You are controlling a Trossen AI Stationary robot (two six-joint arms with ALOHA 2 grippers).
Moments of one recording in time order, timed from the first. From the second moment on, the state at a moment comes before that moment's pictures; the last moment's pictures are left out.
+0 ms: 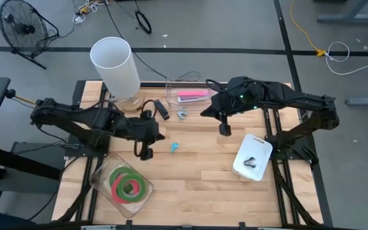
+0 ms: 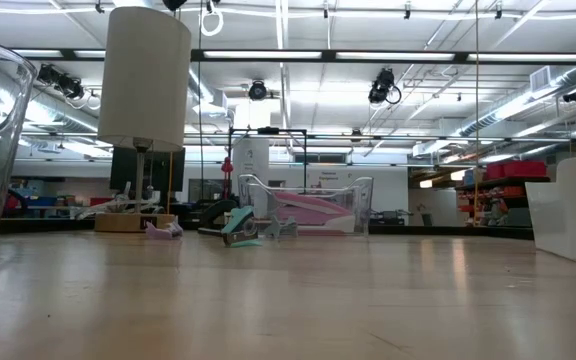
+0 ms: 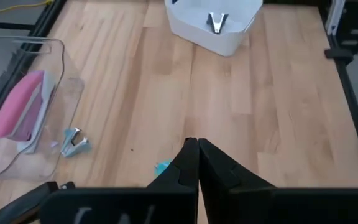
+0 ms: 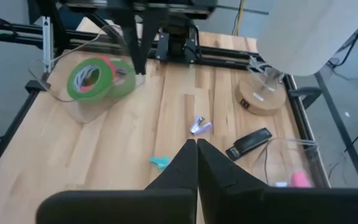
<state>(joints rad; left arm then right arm) -0.23 1.26 1.29 -0.75 -0.27 -0.21 -0.05 1.42 1.67 -0.84 -0.07 -0.16</state>
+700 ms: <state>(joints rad) -0.11 1.26 1.29 -0.74 -0.22 -0.20 -0.26 1.34 1.67 -0.88 -0.12 -0.32</state>
